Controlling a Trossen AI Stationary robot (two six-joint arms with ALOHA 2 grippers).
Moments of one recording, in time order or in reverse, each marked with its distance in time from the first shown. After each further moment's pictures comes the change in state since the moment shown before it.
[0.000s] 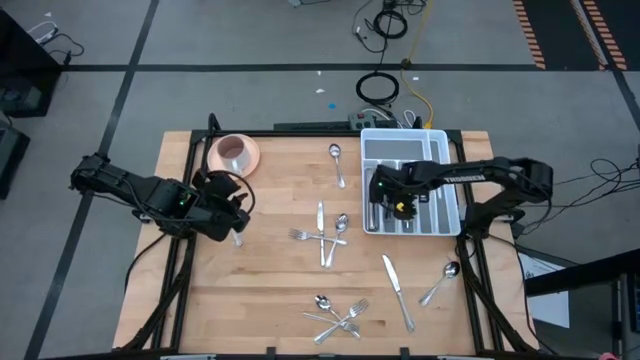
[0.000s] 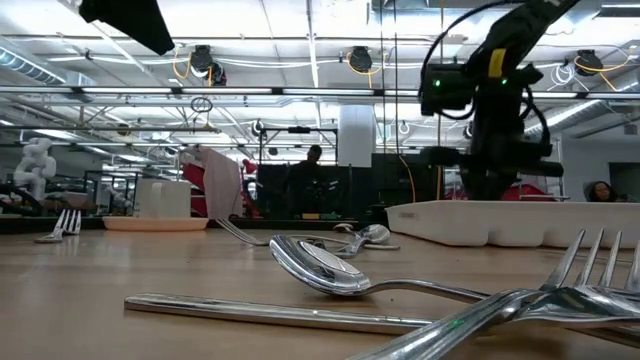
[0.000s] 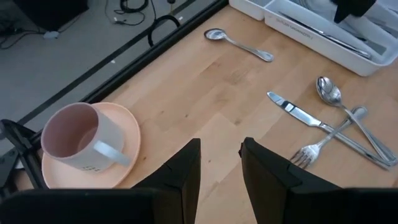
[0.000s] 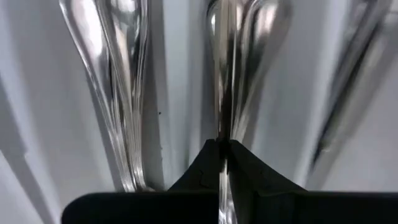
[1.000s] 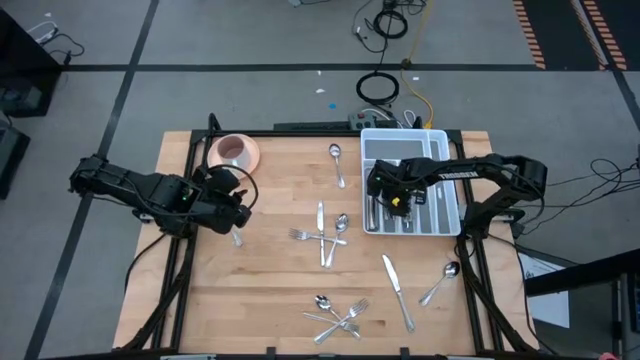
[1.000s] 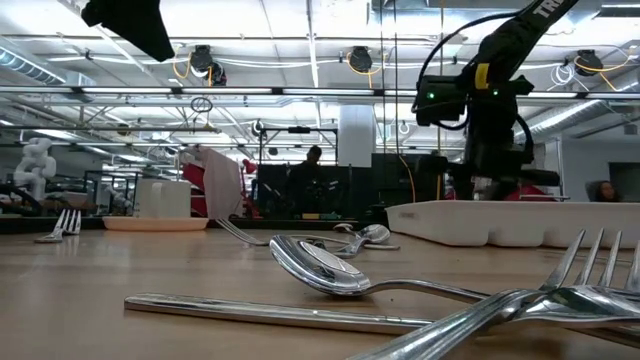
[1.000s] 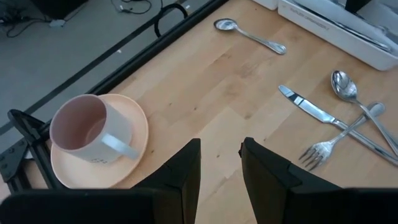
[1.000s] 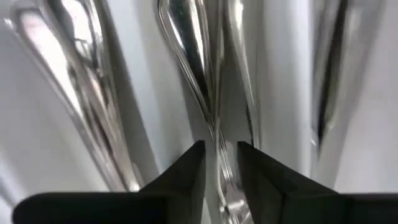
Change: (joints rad) left arm 0.063 0.000 0.000 -0.010 0.041 0.027; right arm -0.060 0.027 -0.001 0.041 -0.040 0.149
